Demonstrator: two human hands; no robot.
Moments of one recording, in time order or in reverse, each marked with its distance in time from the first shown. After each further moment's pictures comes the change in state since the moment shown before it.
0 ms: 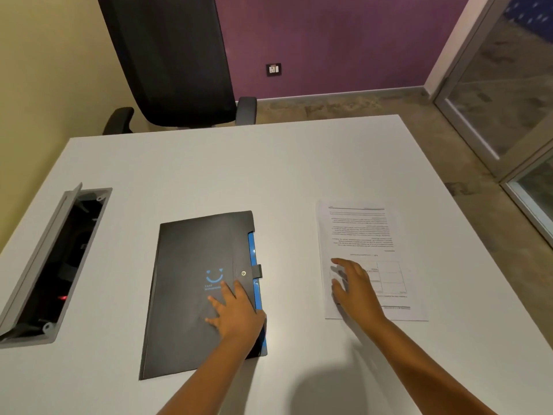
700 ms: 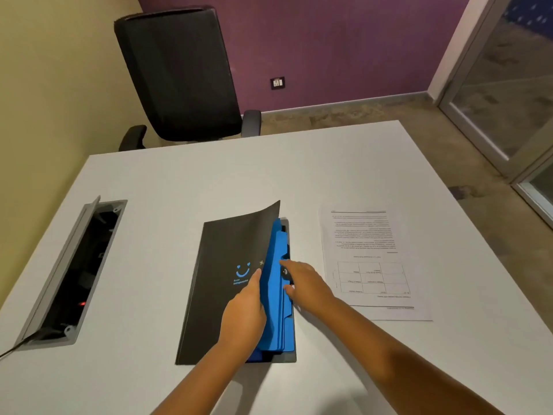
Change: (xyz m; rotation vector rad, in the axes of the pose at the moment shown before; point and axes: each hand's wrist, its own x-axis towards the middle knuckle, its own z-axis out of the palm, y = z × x) left_hand -0.061 0.008 -0.062 -0.215 0.173 0.382; right_hand 0.014 -0.073 0.053 -0.235 -0.305 -0.171
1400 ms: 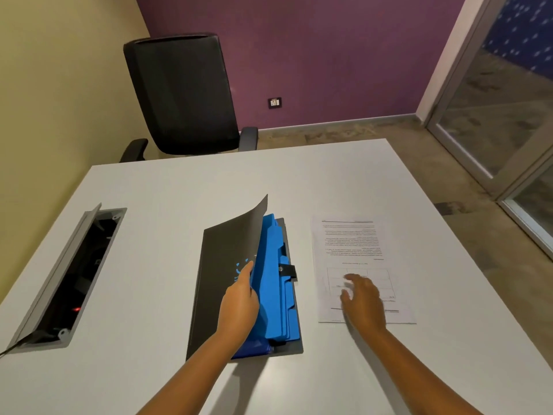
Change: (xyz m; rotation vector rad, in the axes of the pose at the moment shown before) left_hand 0.002 0.011 -0.003 -0.286 0.084 -0.055; right_hand -0.064 0.090 -0.036 0.074 0.485 0.357
